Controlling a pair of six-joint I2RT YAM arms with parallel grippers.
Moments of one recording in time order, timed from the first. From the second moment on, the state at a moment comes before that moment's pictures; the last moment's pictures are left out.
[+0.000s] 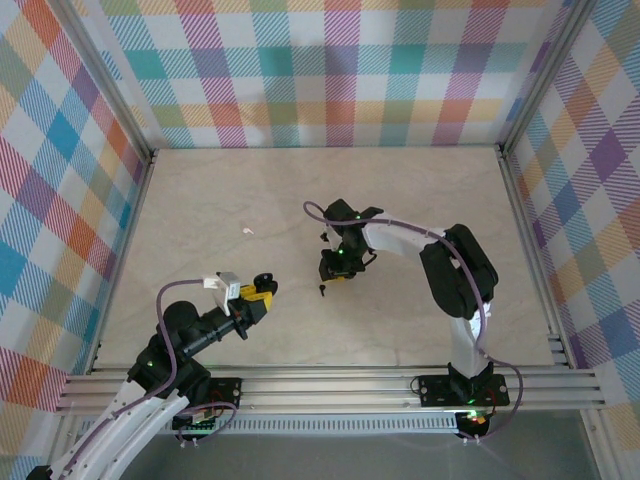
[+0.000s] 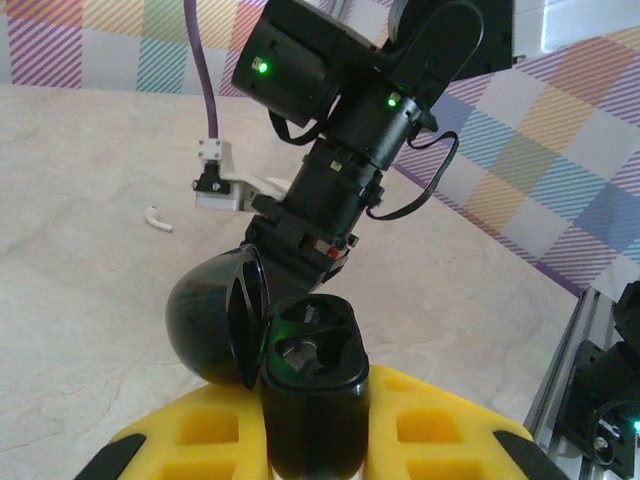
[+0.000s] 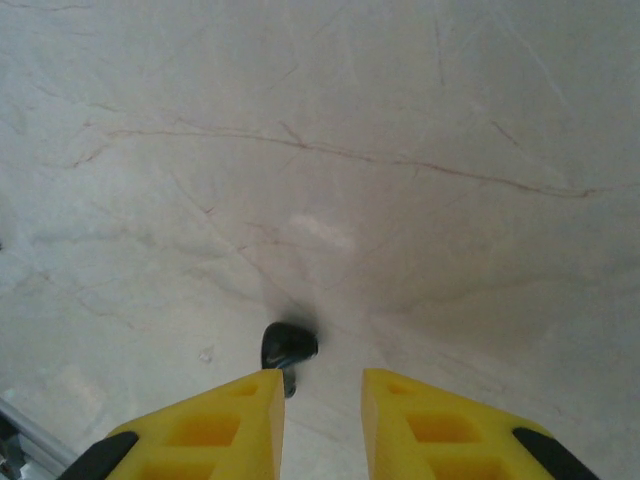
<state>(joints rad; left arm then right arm) -0.60 0.16 0.23 -0.21 0.27 -0.32 0.69 1.98 1.38 -0.77 -0.38 0.42</state>
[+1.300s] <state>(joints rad) -0.60 0.19 0.22 -0.21 0.27 -0.34 0.73 1.98 1.29 -0.65 -0.40 0.44</state>
